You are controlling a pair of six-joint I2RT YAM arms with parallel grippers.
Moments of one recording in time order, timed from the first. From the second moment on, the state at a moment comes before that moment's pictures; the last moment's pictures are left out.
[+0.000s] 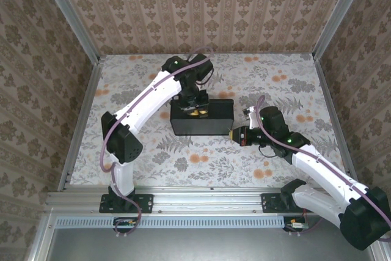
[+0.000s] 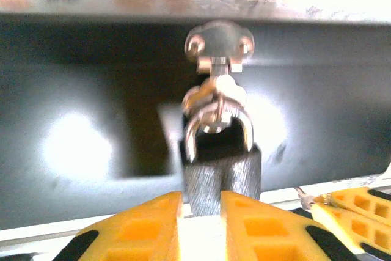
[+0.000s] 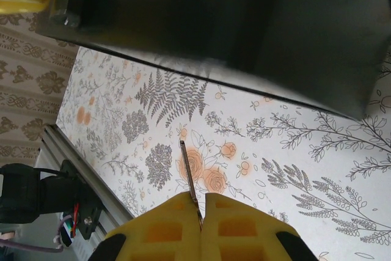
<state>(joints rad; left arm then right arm) -0.79 1.95 2.08 -1.49 0.18 -0.80 0.44 0.96 0.60 -0.32 -0.48 0.53</state>
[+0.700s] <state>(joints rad) -0.80 1.85 1.96 -1.24 0.07 -0.15 0.44 0.89 0.59 -0.38 -0.48 0.53</state>
